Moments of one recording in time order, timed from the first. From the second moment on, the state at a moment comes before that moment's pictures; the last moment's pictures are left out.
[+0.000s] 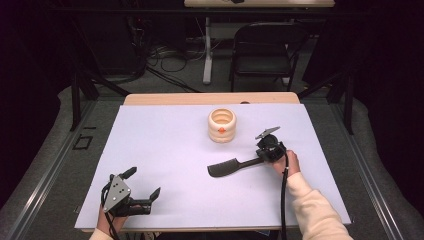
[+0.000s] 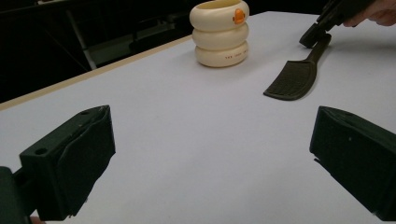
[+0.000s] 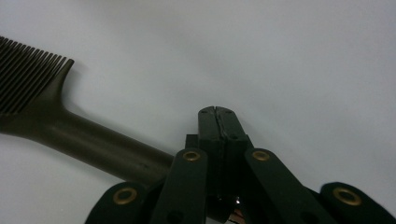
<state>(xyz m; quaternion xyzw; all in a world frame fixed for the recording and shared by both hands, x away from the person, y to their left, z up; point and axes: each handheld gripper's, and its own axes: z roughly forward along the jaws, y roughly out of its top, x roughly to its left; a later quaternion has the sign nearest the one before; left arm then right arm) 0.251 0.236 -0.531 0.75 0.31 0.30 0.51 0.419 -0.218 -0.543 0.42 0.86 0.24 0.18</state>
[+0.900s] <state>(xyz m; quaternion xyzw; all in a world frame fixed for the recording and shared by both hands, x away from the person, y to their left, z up) 0.251 0.235 -0.532 0.75 0.31 0.30 0.51 0.392 -0.232 -0.541 0.41 0.86 0.23 0.17</state>
